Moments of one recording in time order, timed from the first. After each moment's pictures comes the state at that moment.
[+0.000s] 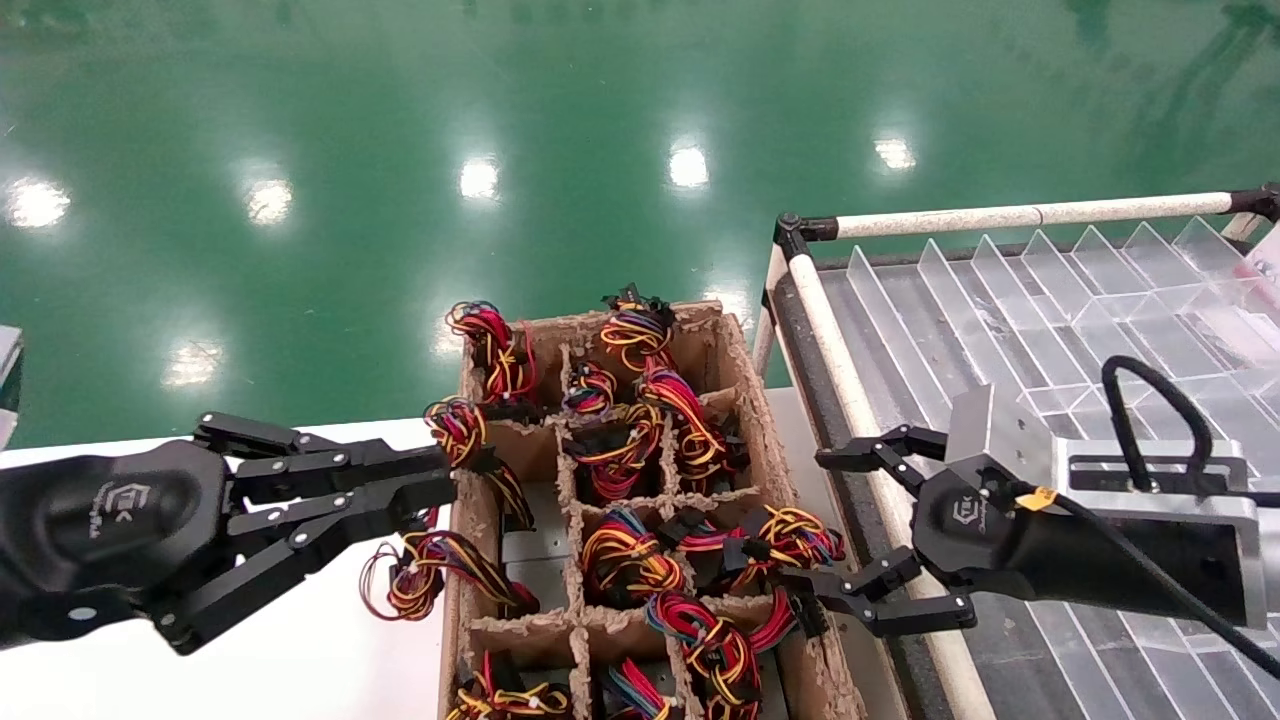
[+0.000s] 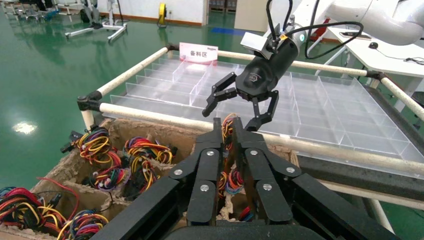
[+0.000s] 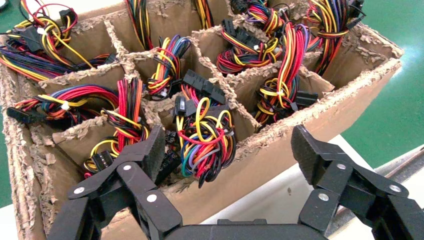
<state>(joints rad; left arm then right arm) -1.07 0.53 0.42 -1.20 0.59 1.38 -0.09 1.21 -0.62 -0.44 1.21 -1.19 -1.33 0.27</state>
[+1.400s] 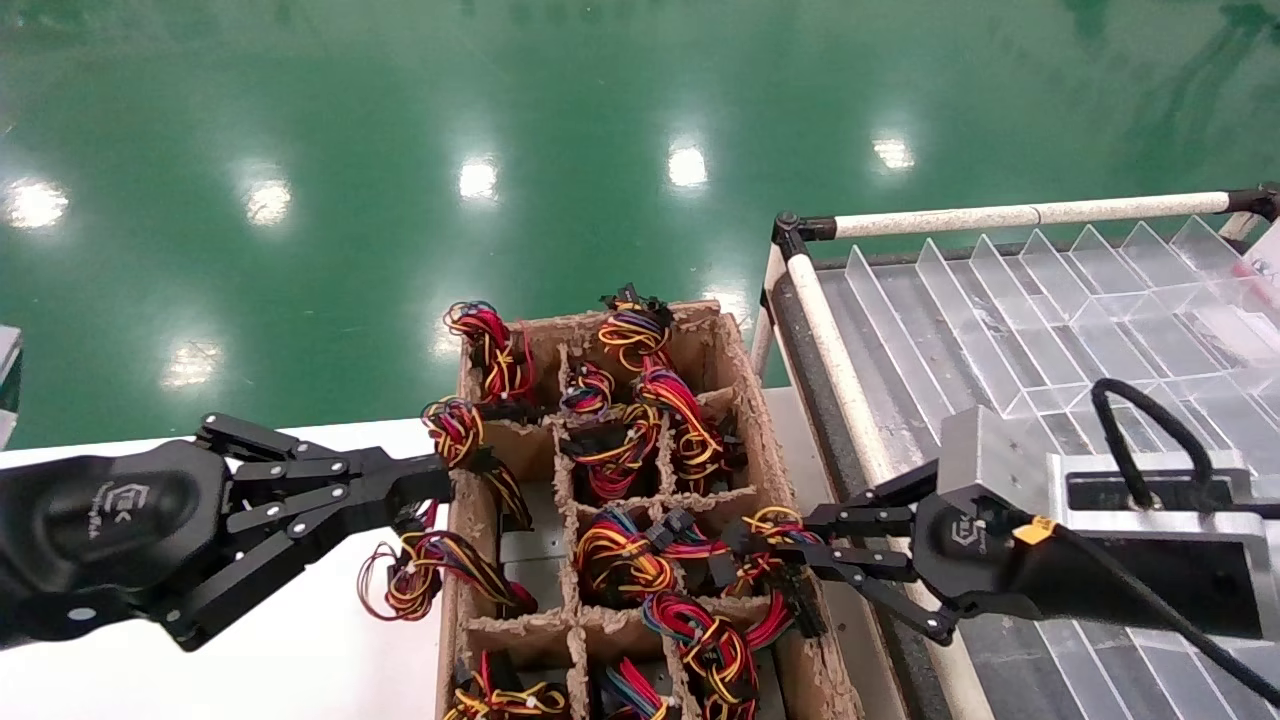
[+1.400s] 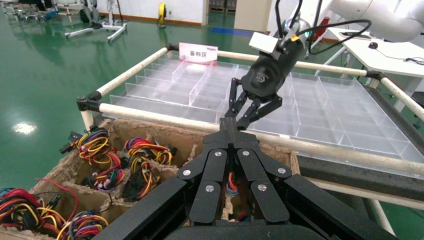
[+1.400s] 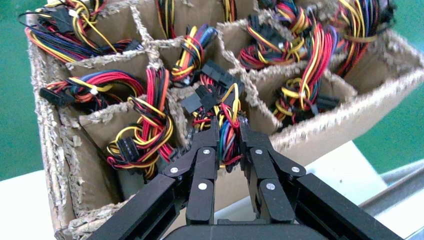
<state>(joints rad) -1.07 0.53 0.42 -1.20 0.59 1.38 -0.09 1.27 -0.61 -0.45 1.27 -1.23 -1.38 0.29</state>
